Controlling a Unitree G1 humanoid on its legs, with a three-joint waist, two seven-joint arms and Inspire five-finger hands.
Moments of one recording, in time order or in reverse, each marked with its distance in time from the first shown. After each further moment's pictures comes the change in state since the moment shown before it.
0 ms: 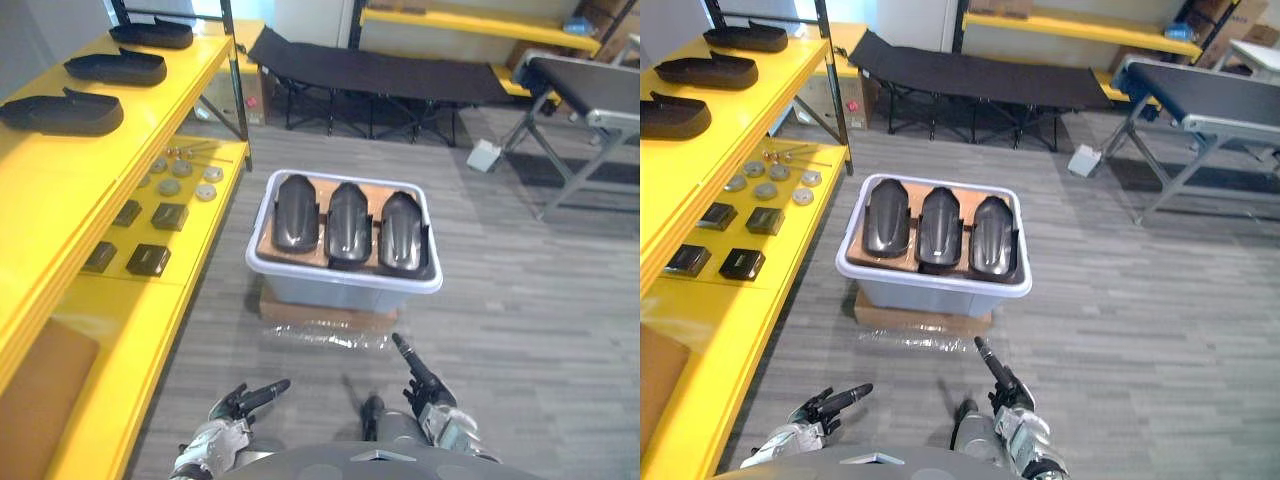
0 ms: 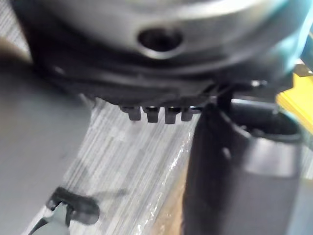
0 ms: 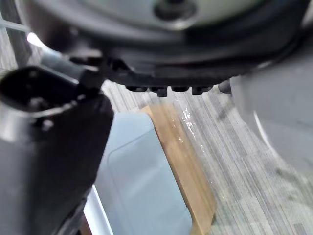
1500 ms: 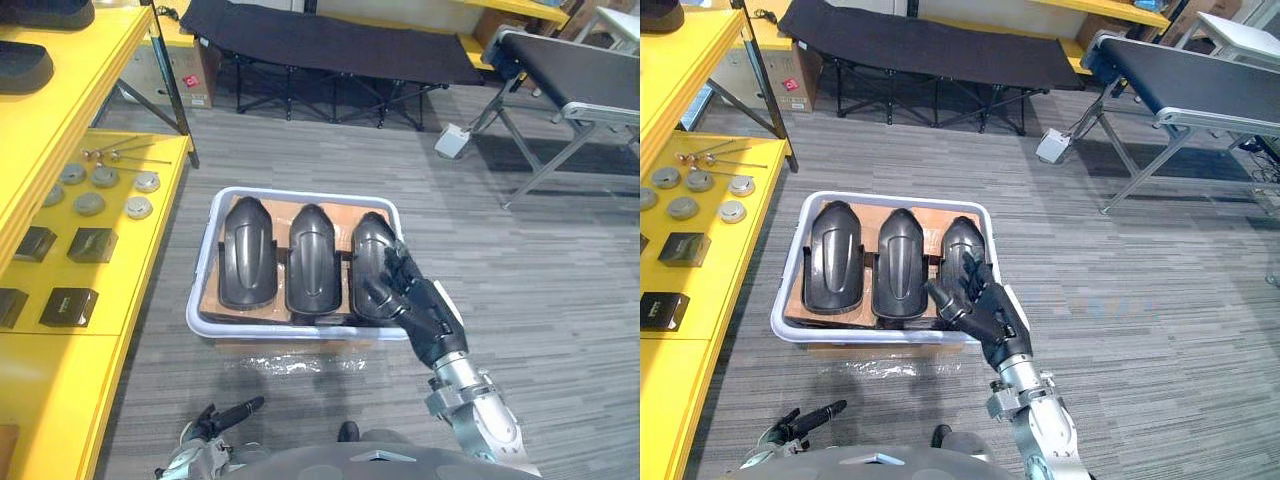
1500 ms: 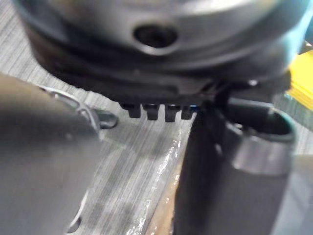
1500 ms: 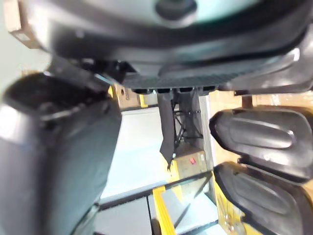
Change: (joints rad) left arm 0.082 0.068 0.022 0.014 -0.020 -0.046 0.079; right arm 0.481 -0.104 0.377 -1.419 0.076 0.010 0.000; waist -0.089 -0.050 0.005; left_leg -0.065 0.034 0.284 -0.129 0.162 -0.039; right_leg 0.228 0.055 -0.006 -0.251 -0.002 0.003
